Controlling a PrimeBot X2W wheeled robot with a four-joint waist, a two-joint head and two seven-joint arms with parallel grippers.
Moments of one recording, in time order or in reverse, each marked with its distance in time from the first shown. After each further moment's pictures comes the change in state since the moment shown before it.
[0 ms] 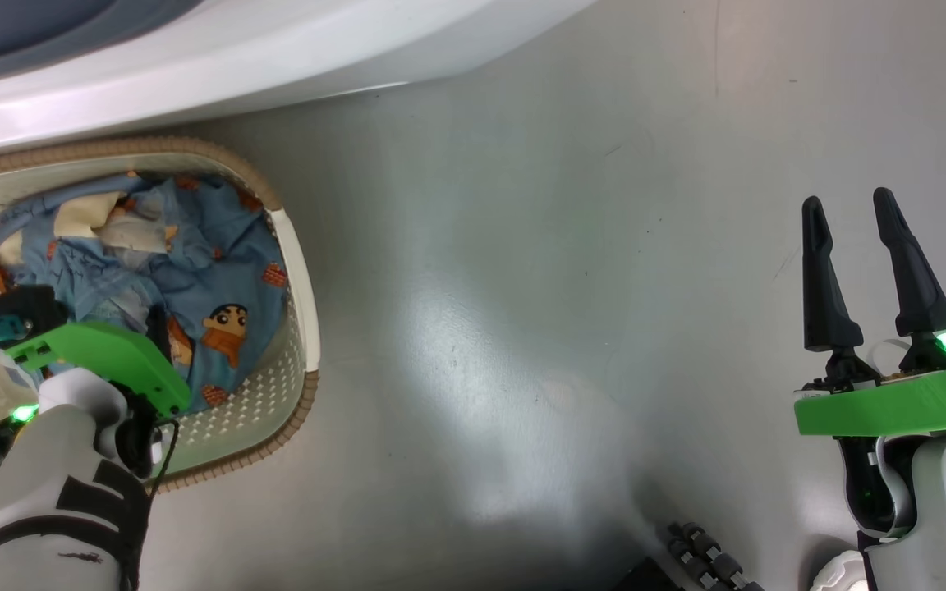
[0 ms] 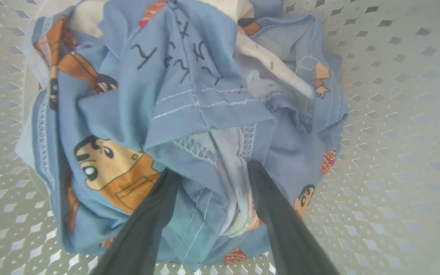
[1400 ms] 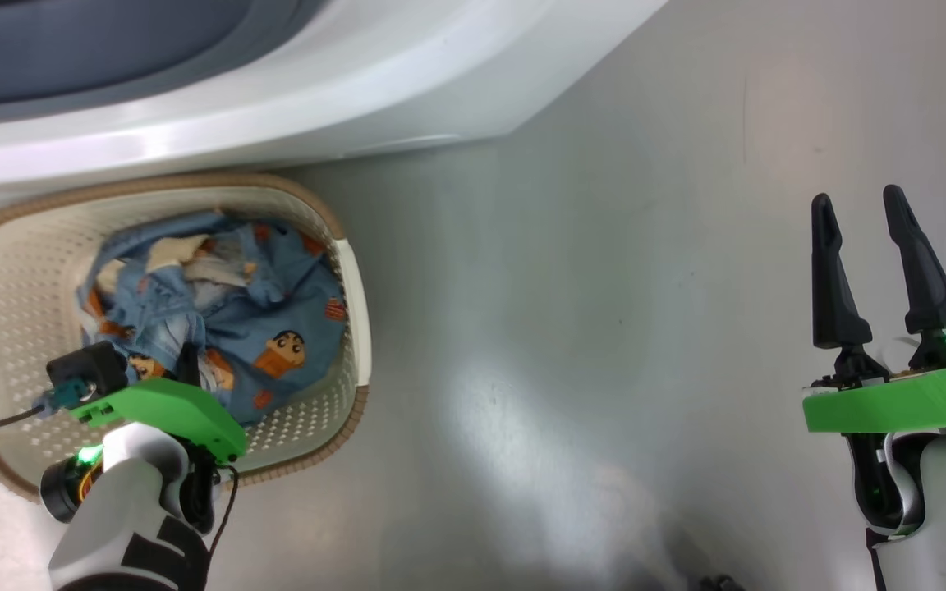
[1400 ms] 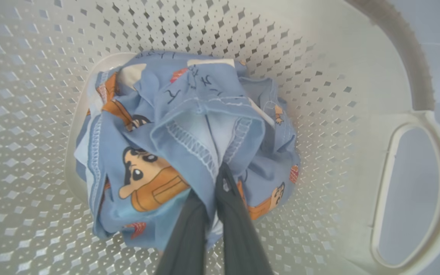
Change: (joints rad) left arm 0.140 -0.077 -0.030 -0.084 -0.026 -0.005 -0.169; right arm -0.006 -0.015 -0.007 0.006 0.000 0.000 0.000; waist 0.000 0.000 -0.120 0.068
